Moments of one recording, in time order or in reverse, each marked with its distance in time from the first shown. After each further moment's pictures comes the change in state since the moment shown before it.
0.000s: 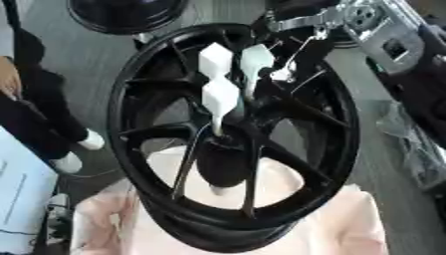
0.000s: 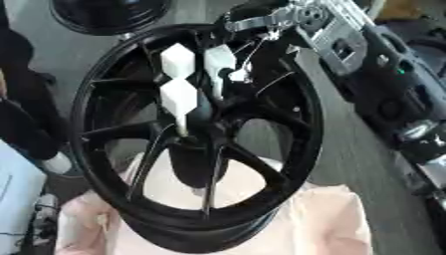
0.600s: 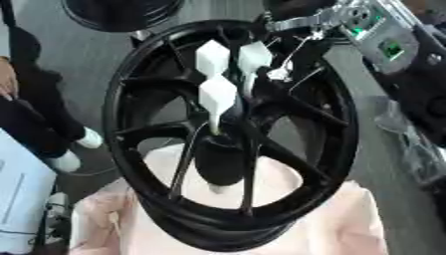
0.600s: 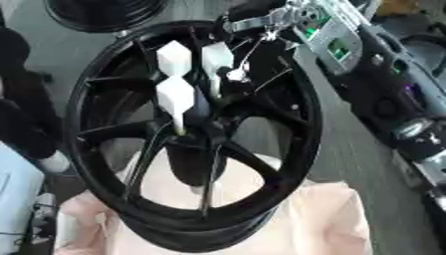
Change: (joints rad) left arm 0.000 -0.004 0.000 0.000 -0.004 0.002 -0.002; right arm 0.004 0.000 -0.006 0.013 0.008 -0.001 -0.001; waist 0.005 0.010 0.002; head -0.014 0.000
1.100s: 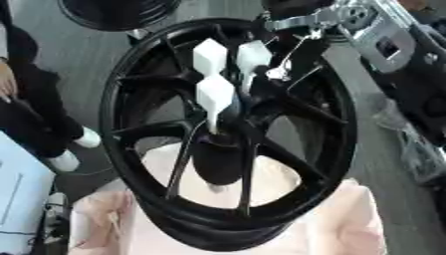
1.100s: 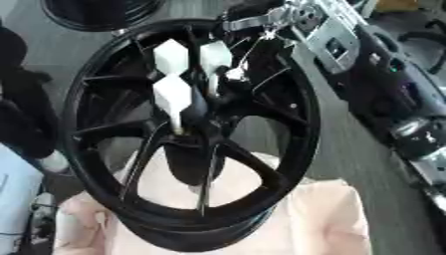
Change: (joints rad) left arm 0.000 -0.005 0.000 0.000 0.000 0.002 0.002; right arm 0.001 0.001 -0.008 0.006 0.000 0.002 0.002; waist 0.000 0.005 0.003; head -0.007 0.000
